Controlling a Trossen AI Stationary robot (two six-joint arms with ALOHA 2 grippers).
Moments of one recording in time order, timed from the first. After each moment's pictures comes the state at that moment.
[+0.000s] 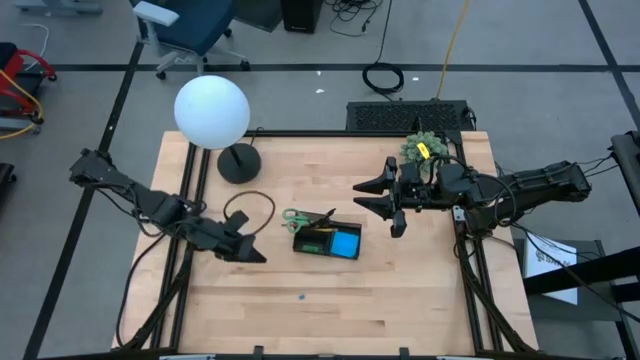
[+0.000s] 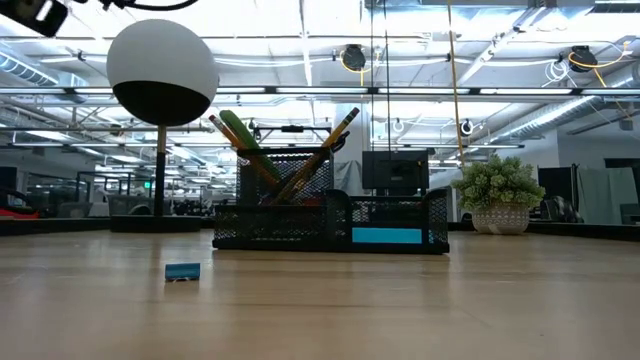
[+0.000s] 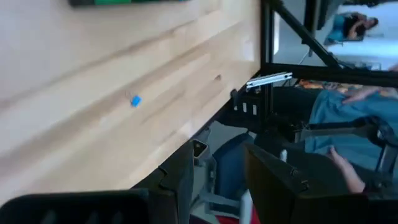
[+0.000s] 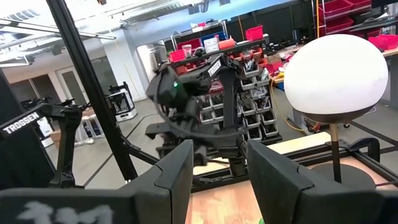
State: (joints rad) left arm -0.48 1.01 0.86 -0.45 -0.10 -1.70; right arm 0.15 1.09 0.96 0.21 0.15 0.28
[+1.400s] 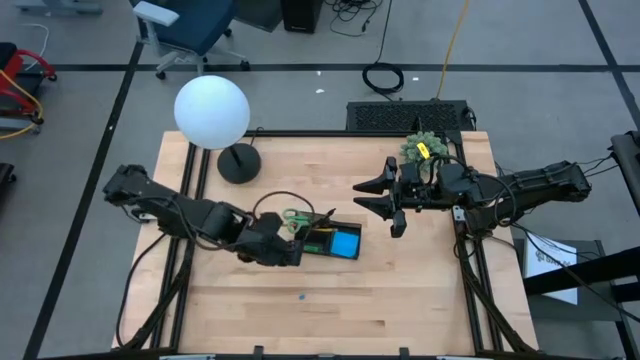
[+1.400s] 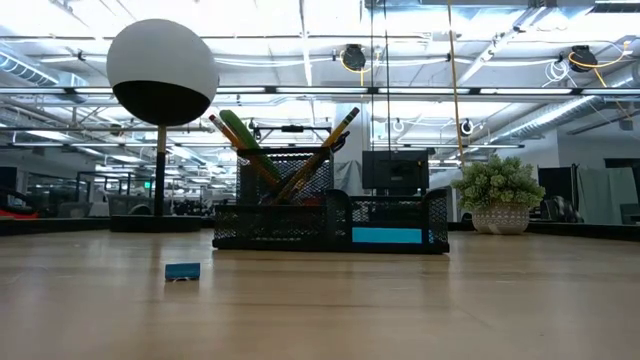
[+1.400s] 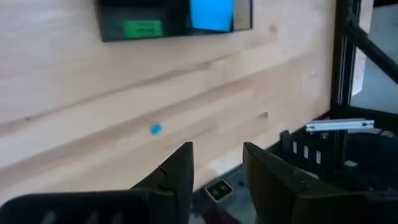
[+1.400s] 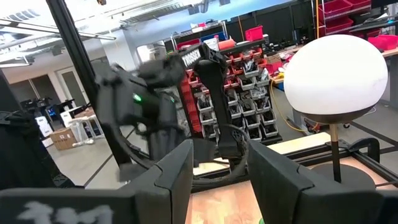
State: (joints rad) left arm -0.39 1.55 1.48 -0.94 -0.11 -1.73; right arm 0.15 1.09 0.96 0.21 0.16 0.28
